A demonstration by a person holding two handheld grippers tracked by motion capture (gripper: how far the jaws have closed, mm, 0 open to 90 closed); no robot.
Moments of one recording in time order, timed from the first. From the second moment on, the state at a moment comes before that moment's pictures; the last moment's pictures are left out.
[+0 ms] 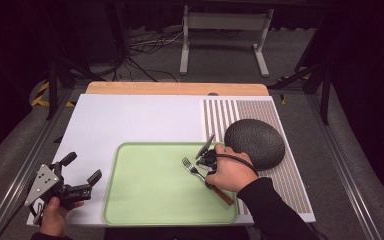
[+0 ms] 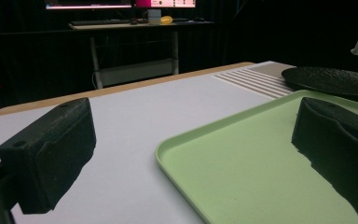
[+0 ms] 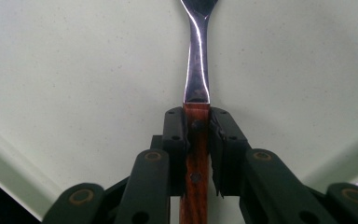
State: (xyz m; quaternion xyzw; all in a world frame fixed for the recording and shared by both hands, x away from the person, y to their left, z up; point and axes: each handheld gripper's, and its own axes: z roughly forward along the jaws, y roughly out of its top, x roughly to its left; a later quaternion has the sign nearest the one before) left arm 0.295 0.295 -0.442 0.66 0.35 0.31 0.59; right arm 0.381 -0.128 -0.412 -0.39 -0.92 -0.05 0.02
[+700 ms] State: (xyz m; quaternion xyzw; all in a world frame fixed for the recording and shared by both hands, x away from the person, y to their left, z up) left arm 0.295 0.295 -0.442 0.66 0.35 0.31 0.59; right arm 0.380 -0.127 -0.409 -0.38 -0.92 -0.08 0.02
